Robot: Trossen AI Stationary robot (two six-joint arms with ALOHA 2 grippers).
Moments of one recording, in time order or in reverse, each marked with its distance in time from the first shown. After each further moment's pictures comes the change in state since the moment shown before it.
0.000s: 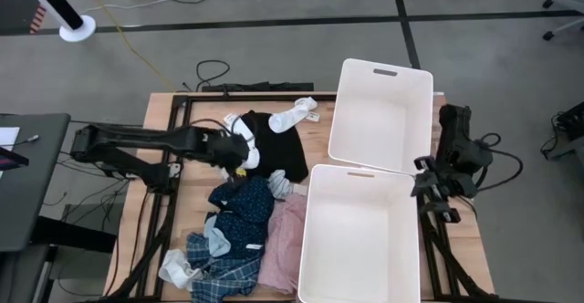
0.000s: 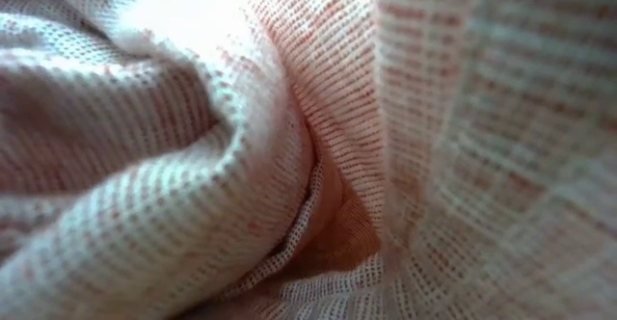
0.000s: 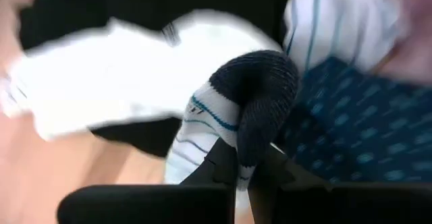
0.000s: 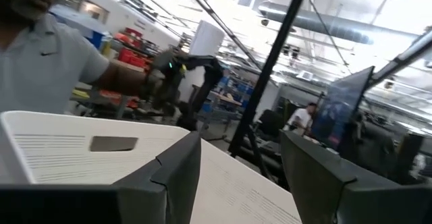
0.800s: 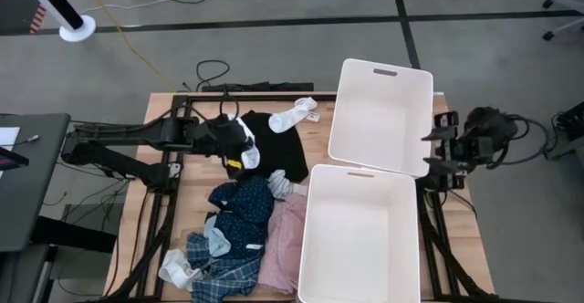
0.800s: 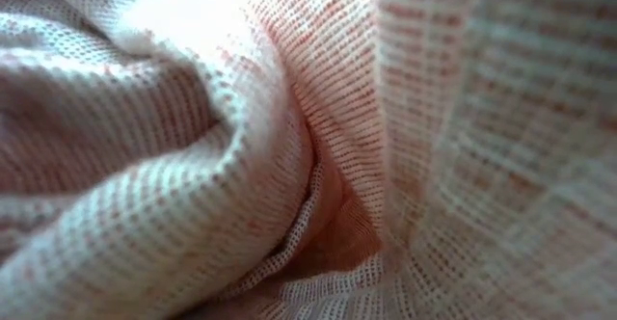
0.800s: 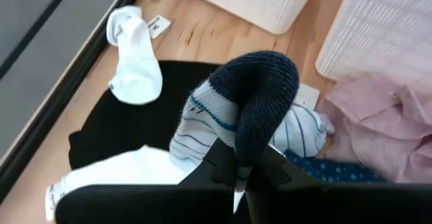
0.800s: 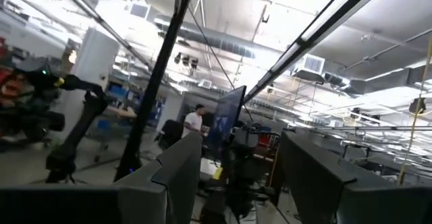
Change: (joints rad) left arm 0.000 -0.110 0.113 0.126 -0.041 0.179; right arm -0.342 0.135 0.305 0.051 -0.006 -0.090
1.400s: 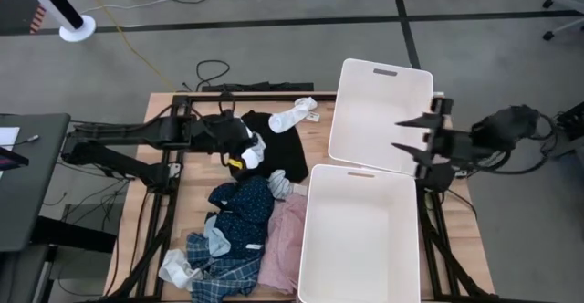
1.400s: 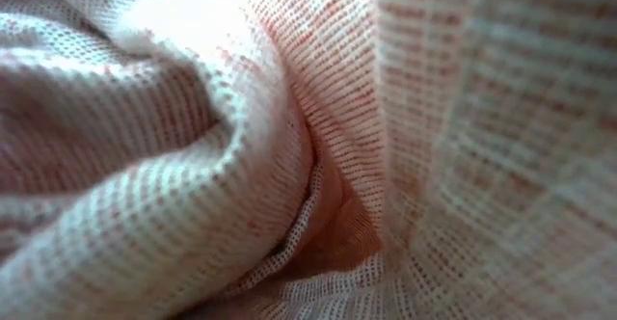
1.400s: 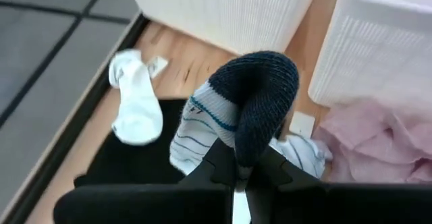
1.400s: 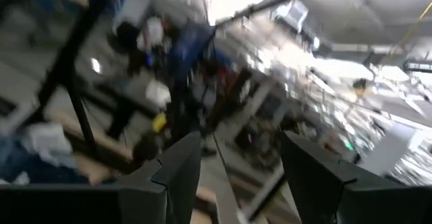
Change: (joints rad) left arm 0.000 0.000 0.021 0.105 0.000 0.107; right arm -0.300 0.549 0.521 -0.344 0.028 -0.054
